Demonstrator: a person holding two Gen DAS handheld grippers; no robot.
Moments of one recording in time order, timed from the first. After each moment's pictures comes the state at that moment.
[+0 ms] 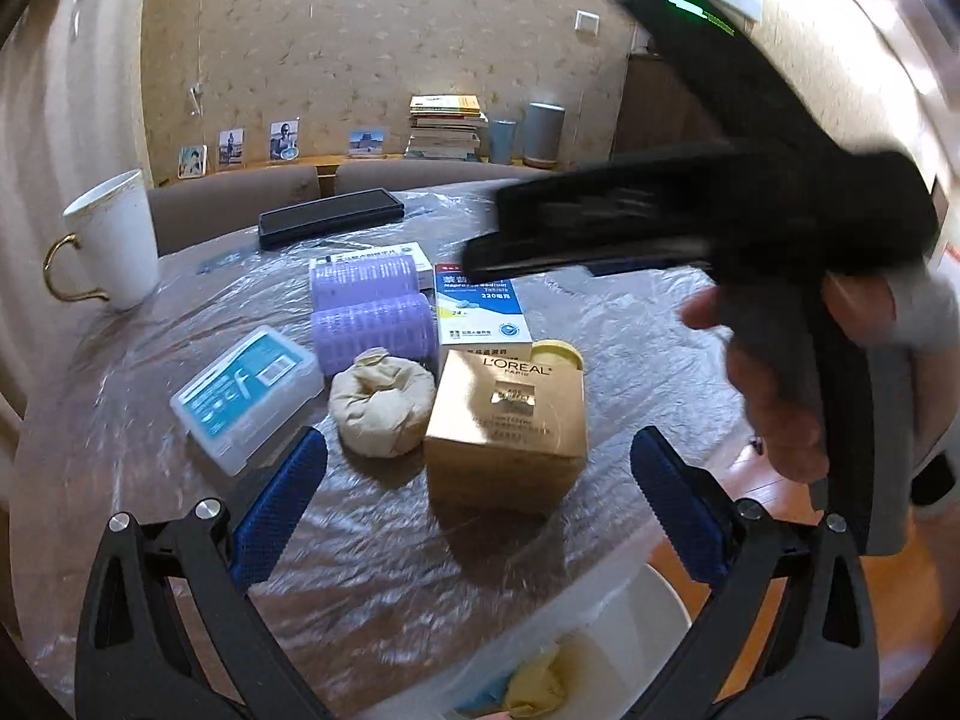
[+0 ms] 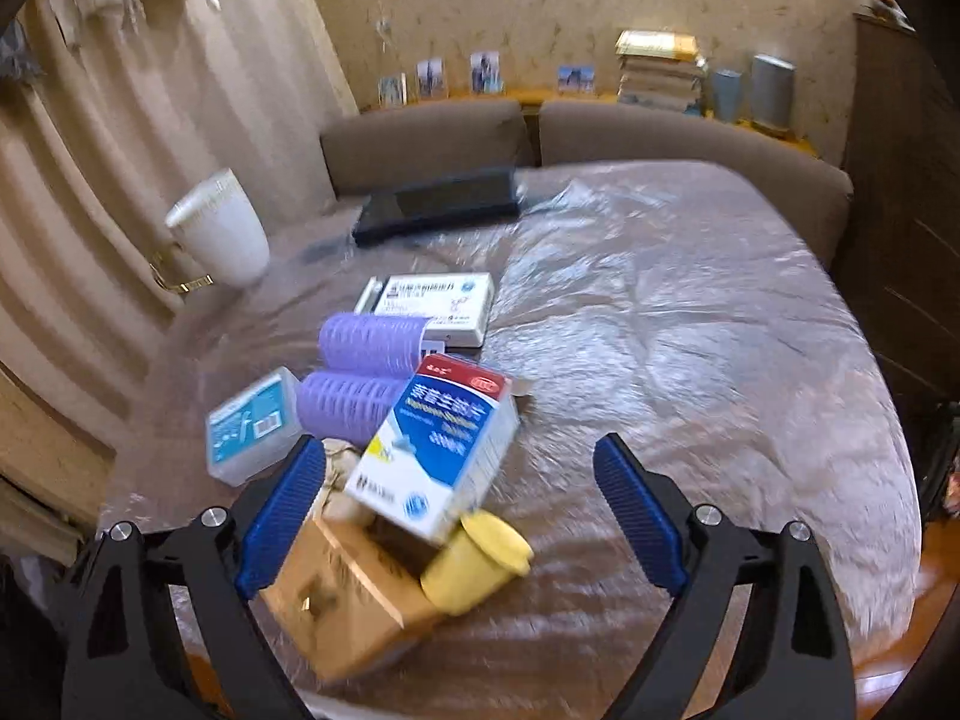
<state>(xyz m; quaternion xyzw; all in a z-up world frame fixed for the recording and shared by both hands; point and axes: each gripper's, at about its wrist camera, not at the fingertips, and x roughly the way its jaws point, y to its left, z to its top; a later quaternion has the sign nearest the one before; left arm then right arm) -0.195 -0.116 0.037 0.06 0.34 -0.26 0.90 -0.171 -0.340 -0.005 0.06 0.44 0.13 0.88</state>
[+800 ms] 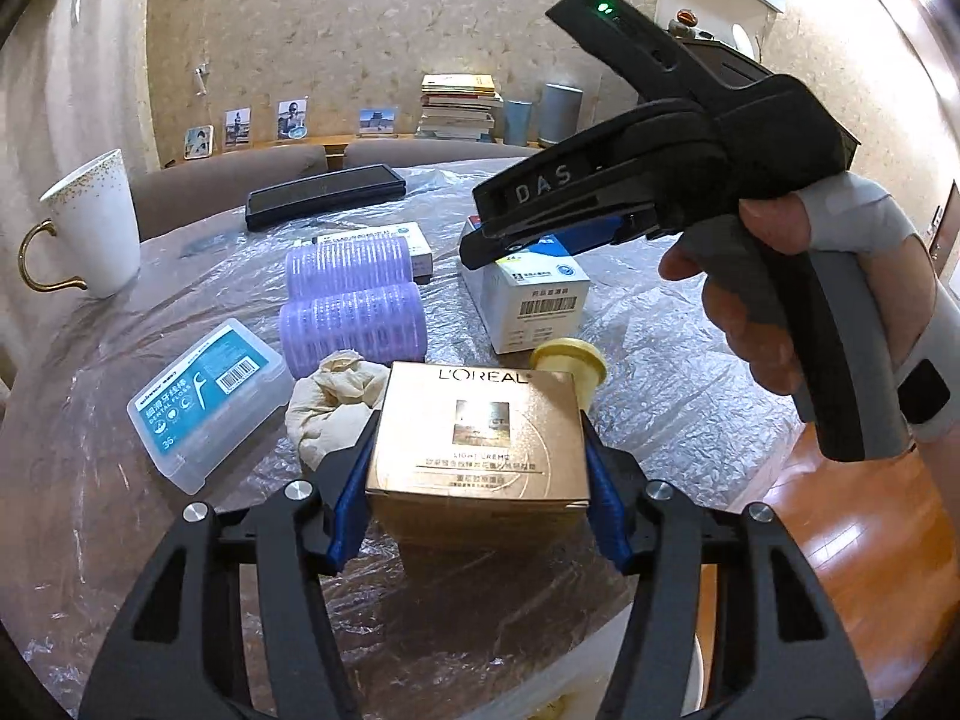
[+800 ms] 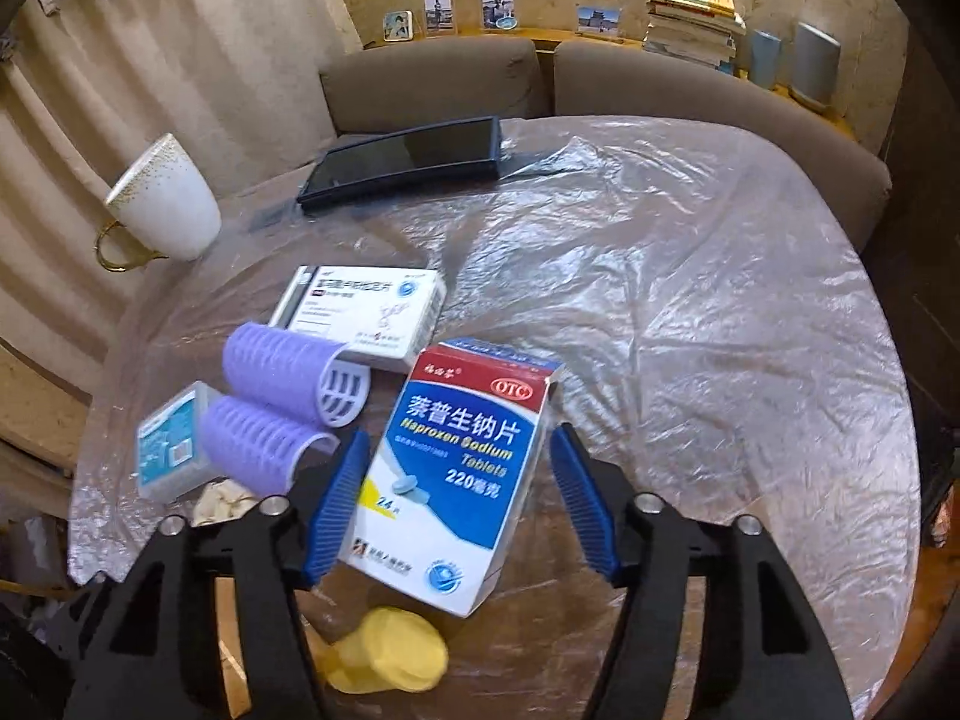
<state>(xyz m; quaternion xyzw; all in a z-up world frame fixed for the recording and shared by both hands) -0.169 -0.133 0.024 0.05 0.37 -0.25 0.90 -0.111 -0.363 -0.023 0.02 0.49 0.14 0.86</state>
